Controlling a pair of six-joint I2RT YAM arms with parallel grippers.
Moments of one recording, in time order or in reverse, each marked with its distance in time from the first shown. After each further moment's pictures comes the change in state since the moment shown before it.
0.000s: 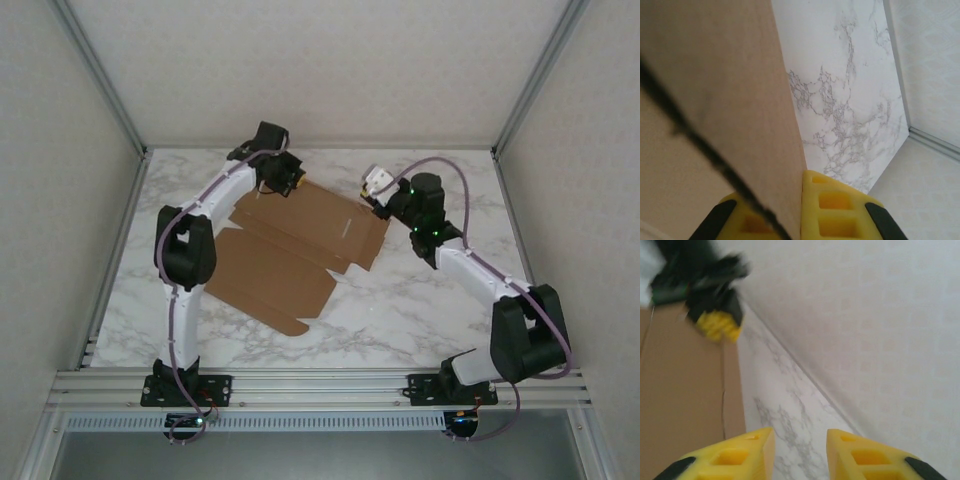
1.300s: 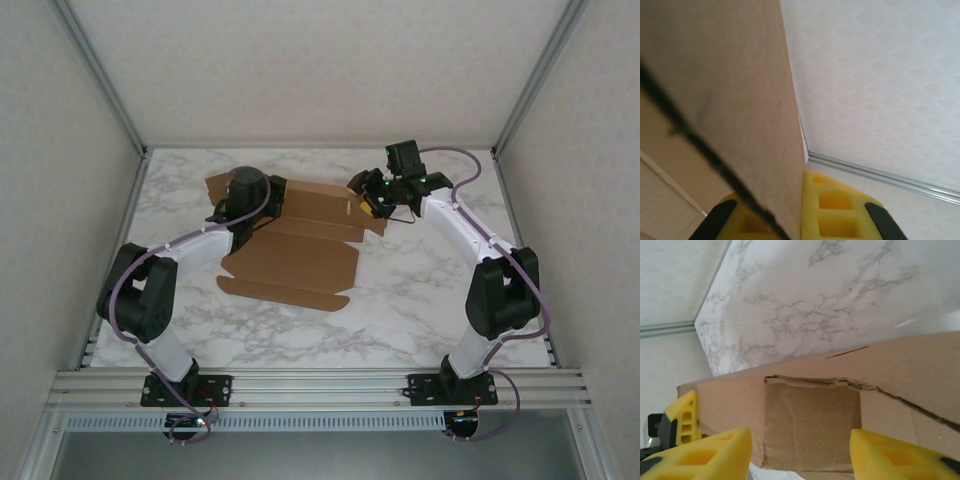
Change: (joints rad) left arm -0.045 -0.483 -0.862 0.895 -0.245 -0.253; right arm 0.006 0.299 0.500 -0.822 -0.131 1.629
